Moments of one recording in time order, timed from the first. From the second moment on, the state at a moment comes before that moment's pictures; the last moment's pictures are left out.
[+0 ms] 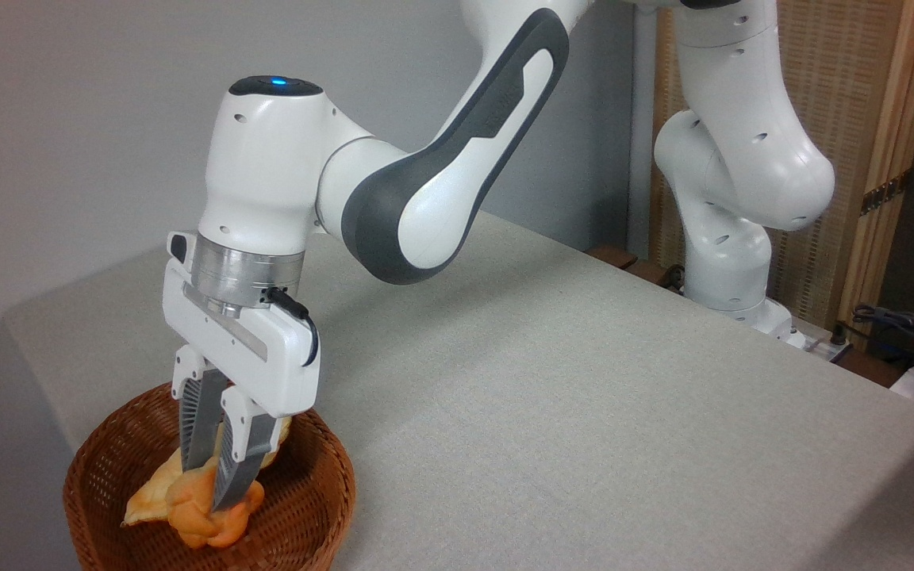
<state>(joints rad) -0.20 0.23 0.12 -1.88 -0.04 2.58 0.61</state>
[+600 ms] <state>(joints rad) -0.20 0.13 0.12 -1.87 -0.04 2.48 0.61</state>
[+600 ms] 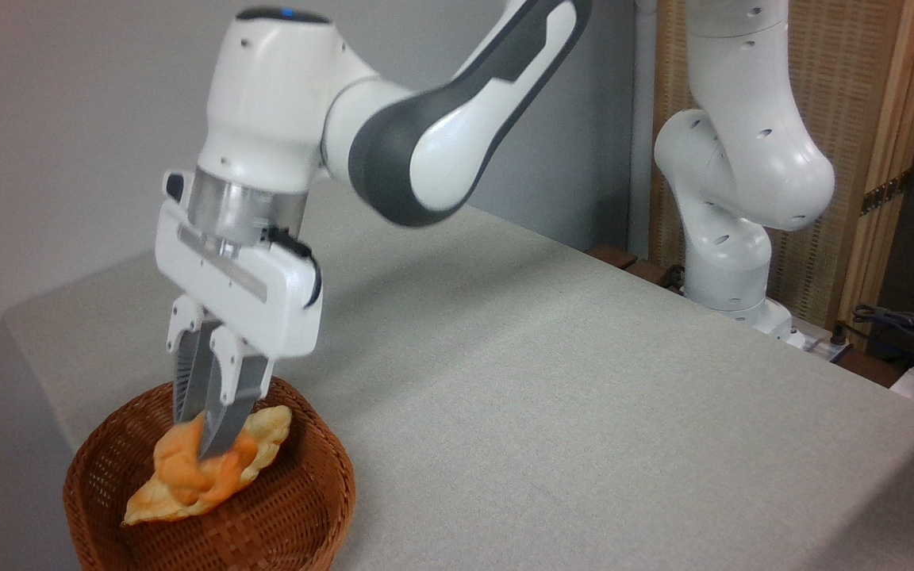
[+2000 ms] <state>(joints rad) -0.22 -0.05 0.11 -2.05 -0.04 1.97 0.64</state>
